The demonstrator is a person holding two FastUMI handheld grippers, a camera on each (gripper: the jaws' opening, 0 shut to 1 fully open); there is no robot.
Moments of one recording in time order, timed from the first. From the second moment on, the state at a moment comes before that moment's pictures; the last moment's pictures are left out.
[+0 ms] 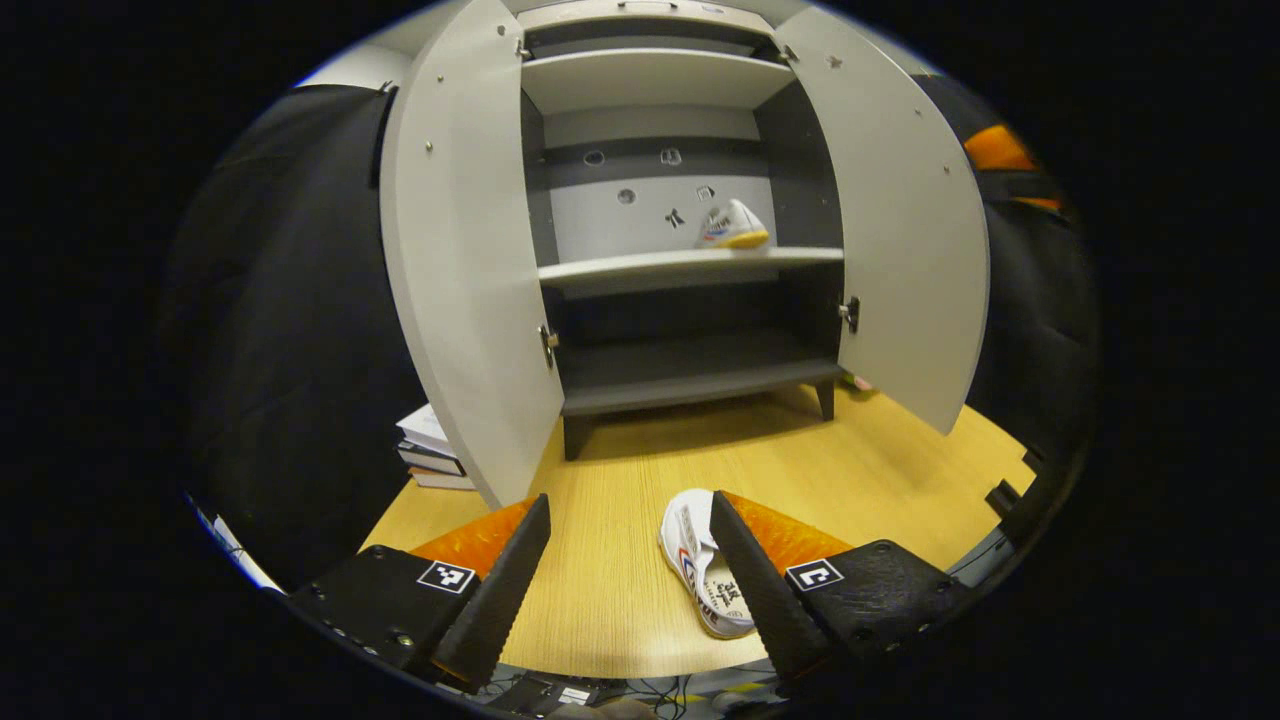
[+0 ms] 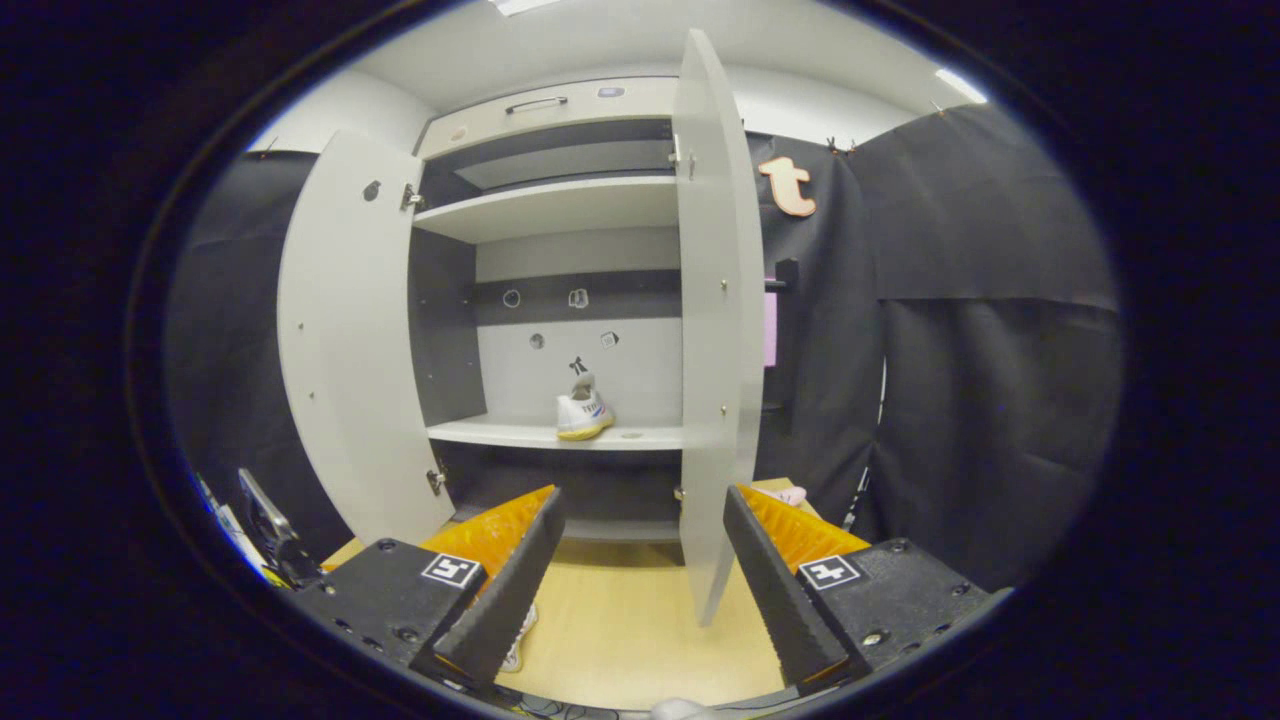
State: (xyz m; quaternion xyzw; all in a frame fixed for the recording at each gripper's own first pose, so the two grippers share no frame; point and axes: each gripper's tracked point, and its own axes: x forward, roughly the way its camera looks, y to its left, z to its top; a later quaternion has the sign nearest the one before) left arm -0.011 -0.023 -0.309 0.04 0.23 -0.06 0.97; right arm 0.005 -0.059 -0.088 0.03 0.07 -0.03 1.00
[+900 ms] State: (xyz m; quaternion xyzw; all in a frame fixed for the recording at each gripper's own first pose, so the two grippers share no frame) left arm 0.047 -0.060 -0.460 0.05 0.39 -0.11 0.91; right arm 0.013 -0.031 -0.108 0.03 0.13 -0.01 0.99
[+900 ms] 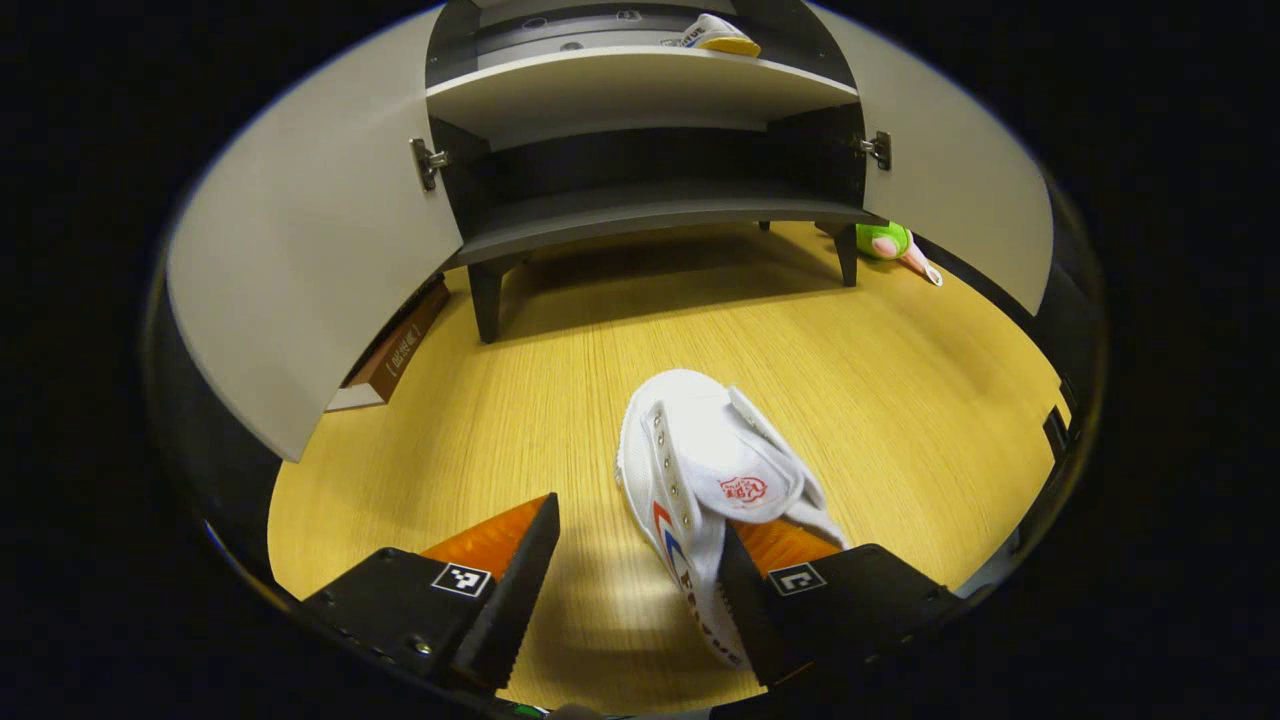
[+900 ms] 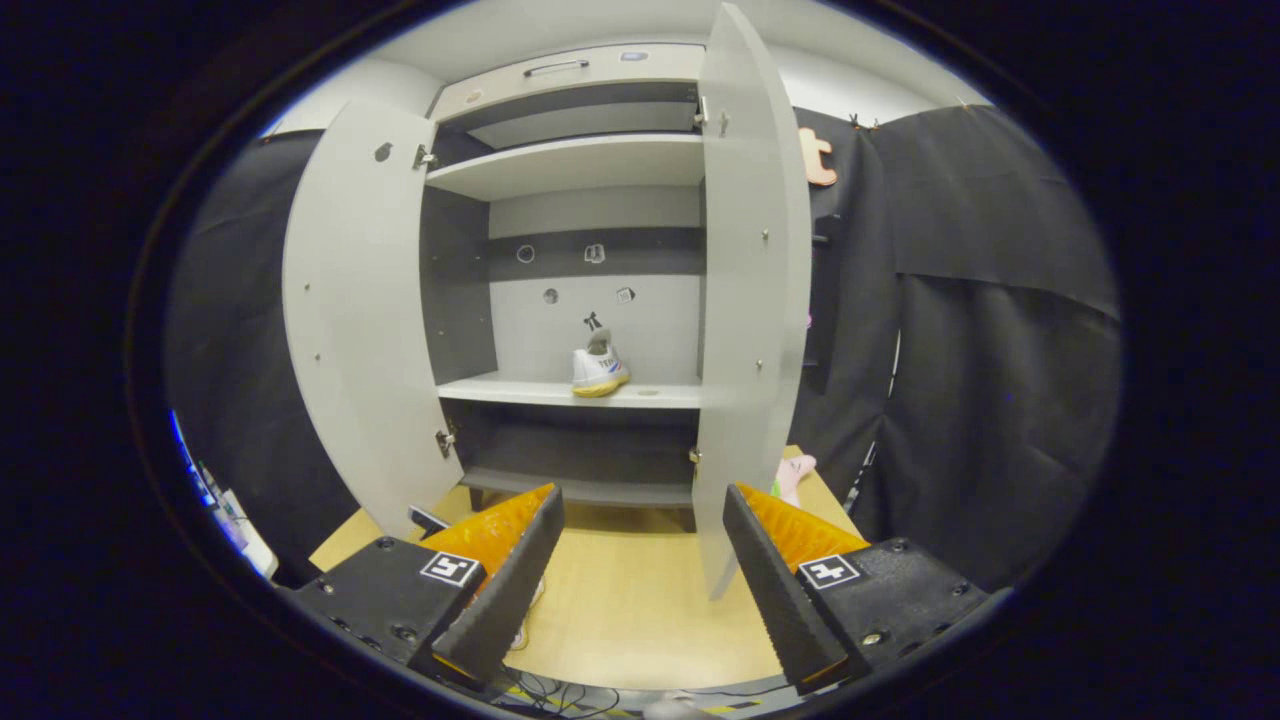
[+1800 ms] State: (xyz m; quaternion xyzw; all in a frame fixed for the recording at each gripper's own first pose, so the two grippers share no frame) left arm 0.077 -0.061 -0.430 0.07 0.43 -0.12 0.89; right arm 0.033 -0.012 -0.102 0.02 0.12 0.02 0.99
